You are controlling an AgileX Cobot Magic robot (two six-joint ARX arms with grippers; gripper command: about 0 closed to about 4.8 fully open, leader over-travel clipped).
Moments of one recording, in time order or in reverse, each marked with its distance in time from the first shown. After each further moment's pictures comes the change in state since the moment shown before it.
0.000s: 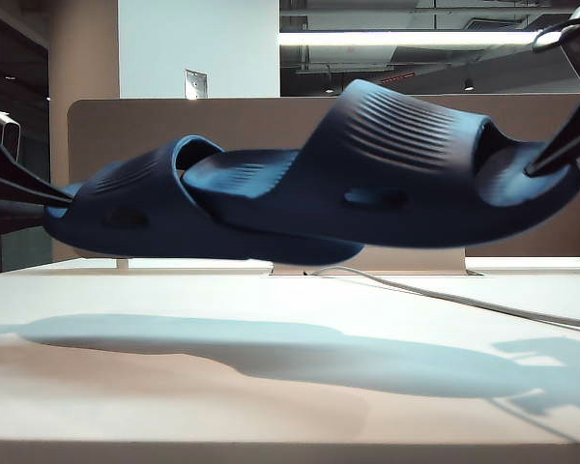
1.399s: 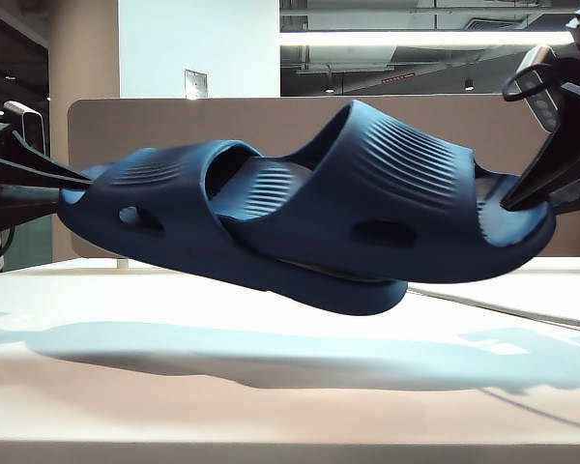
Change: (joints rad) left arm -0.080 0.000 0.000 -0.093 0.164 0.065; right arm 0.004 0.260 0.132 -0.039 -0.059 -0.216
